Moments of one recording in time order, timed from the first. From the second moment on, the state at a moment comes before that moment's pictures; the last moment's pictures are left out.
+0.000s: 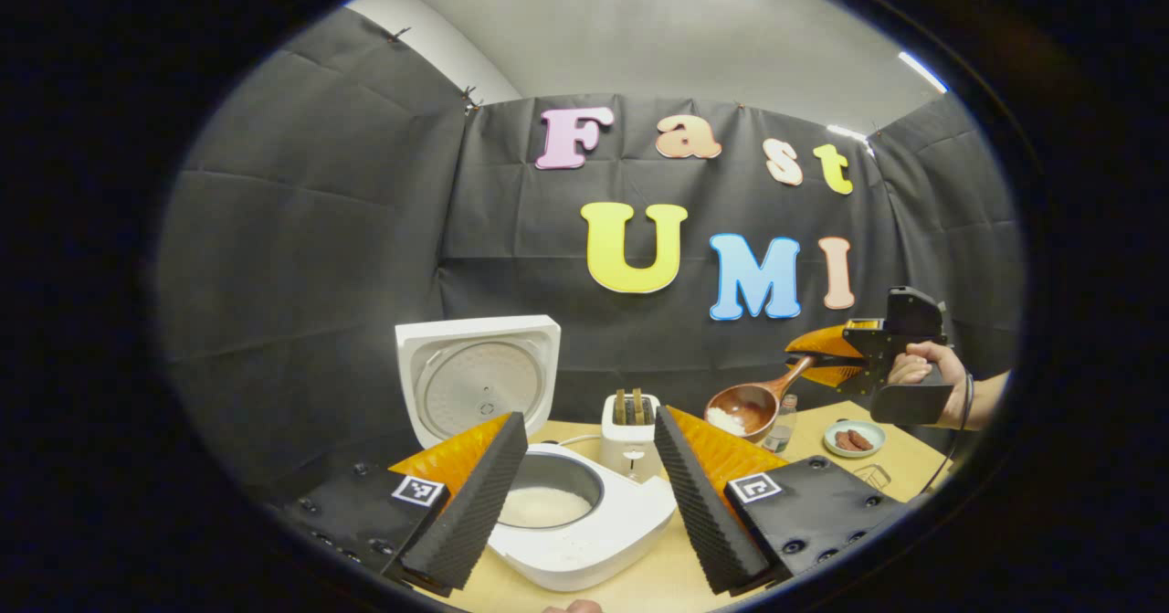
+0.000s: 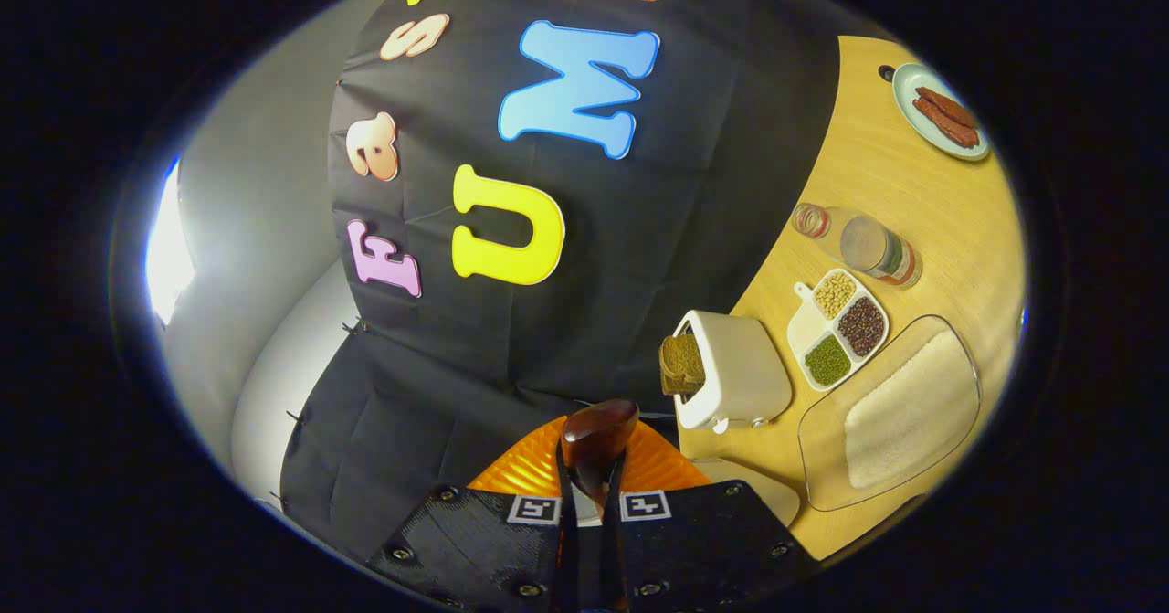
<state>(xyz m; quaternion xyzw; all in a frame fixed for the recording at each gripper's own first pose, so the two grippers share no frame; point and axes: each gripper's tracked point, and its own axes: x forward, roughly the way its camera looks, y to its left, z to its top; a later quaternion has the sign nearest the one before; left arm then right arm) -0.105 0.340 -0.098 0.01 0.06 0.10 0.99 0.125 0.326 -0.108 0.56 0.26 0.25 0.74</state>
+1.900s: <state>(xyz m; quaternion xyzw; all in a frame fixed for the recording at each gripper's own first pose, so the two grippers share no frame) -0.175 0.387 -0.132 0.02 0.09 0.16 0.98 0.063 0.648 -0.121 -0.14 0.10 0.50 0.85</state>
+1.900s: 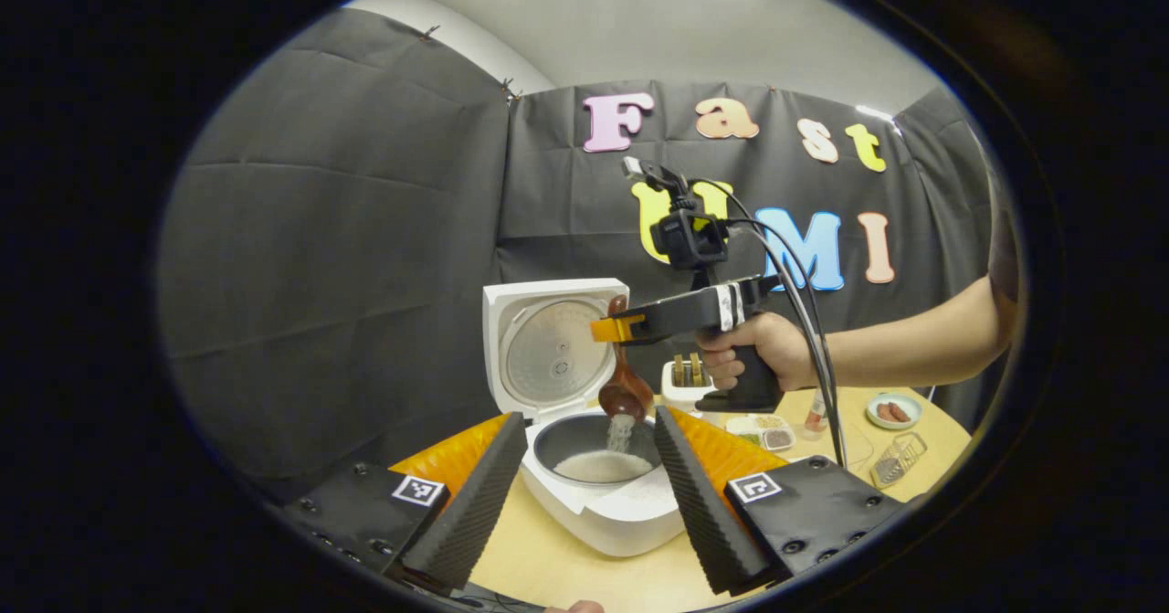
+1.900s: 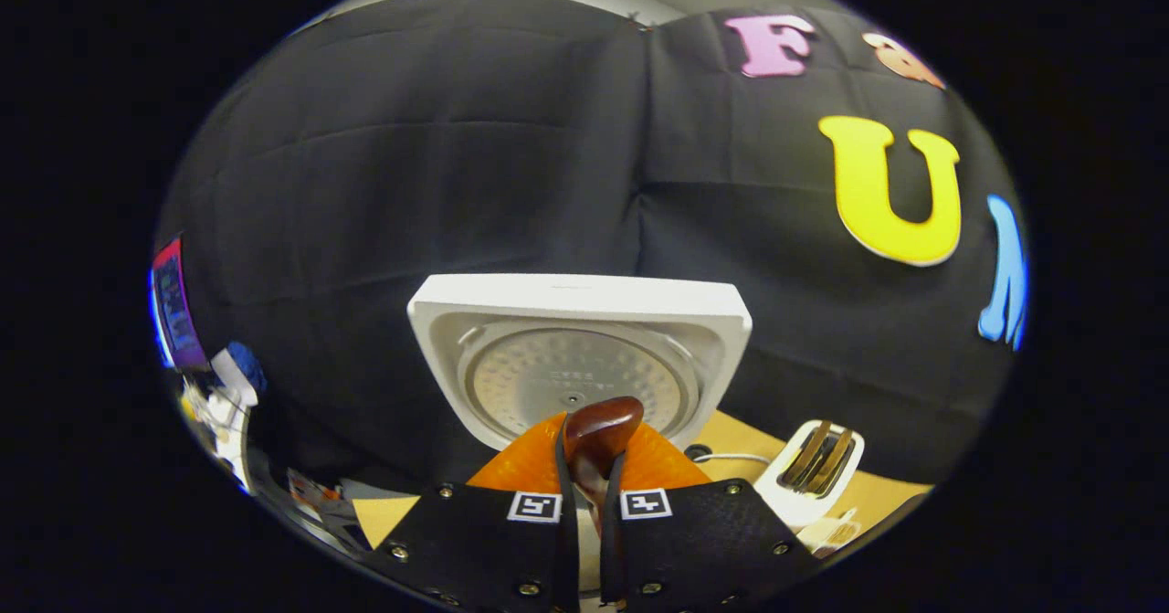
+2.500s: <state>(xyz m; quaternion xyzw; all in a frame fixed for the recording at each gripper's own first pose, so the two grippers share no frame) -0.163 0.367 -0.115 0.01 0.07 0.12 0.99 0.080 0.578 -0.056 0.14 0.18 0.46 0.86</state>
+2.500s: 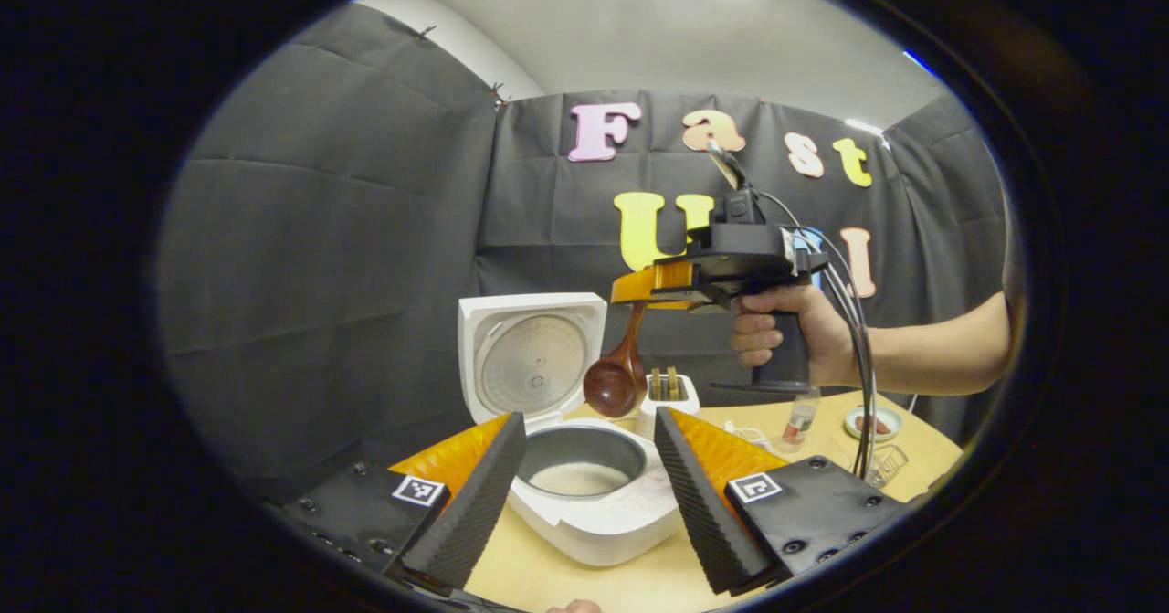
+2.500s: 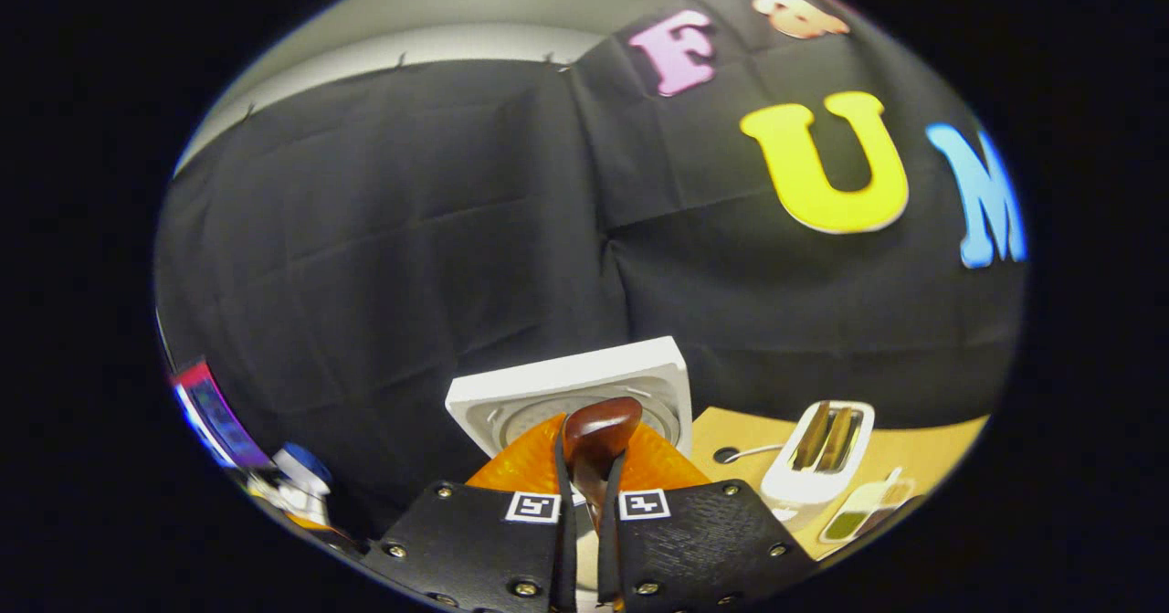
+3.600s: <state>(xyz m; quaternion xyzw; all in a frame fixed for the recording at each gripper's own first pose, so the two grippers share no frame) -0.087 0.285 -0.096 -0.02 0.05 0.07 1.00 0.101 0.269 -0.052 0.45 0.21 0.27 0.82</state>
